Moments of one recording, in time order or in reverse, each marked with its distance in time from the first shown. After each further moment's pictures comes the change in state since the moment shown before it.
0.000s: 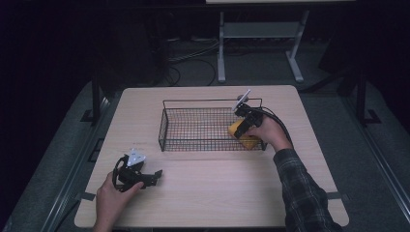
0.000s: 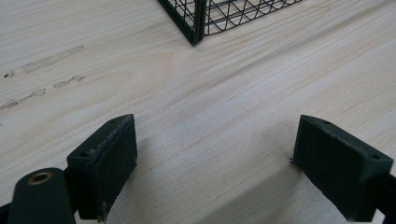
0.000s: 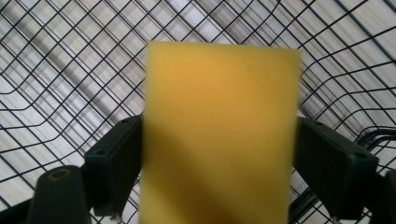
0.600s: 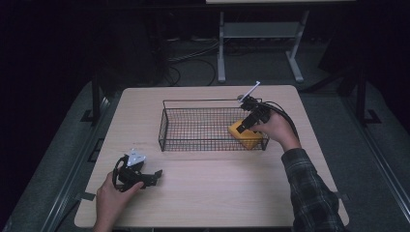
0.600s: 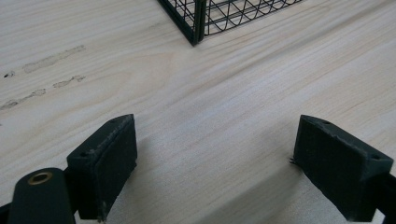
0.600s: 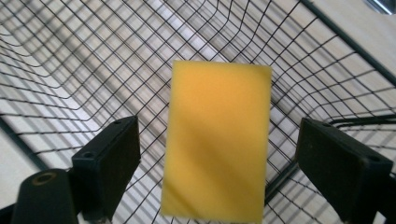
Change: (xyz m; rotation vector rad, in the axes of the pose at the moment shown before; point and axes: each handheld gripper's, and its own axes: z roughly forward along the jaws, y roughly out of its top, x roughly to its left) left arm 0.000 0.000 0.000 0.000 0.000 -0.001; right arm 0.001 -0.010 -0.049 -0.107 0.005 0.019
